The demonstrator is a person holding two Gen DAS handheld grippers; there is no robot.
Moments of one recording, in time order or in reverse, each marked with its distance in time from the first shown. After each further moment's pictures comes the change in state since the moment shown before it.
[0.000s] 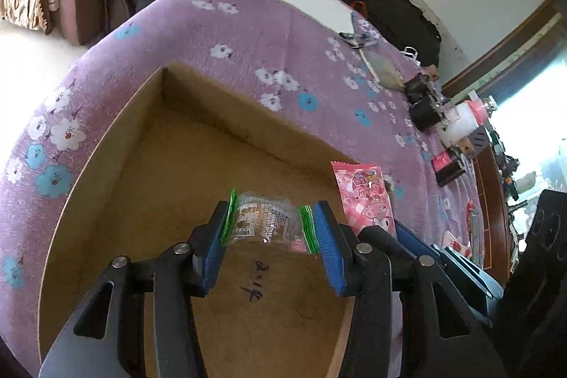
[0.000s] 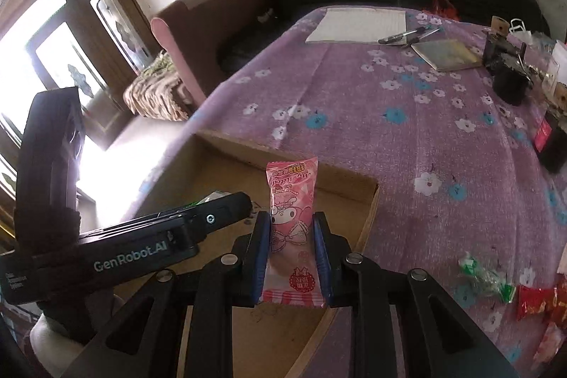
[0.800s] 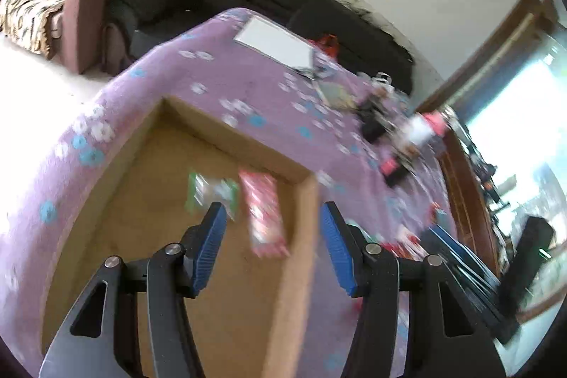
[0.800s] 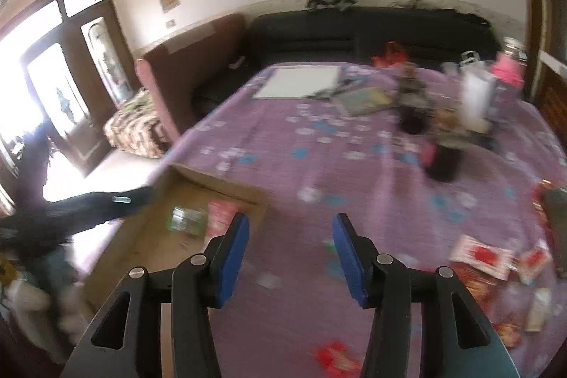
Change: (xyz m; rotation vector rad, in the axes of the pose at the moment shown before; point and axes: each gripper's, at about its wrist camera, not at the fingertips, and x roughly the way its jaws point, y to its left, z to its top) left arm -0.098 -0.045 -0.055 0.041 -0.145 -0.077; right arm -0.142 -0.074 -0.044 0.025 -0.196 -0.155
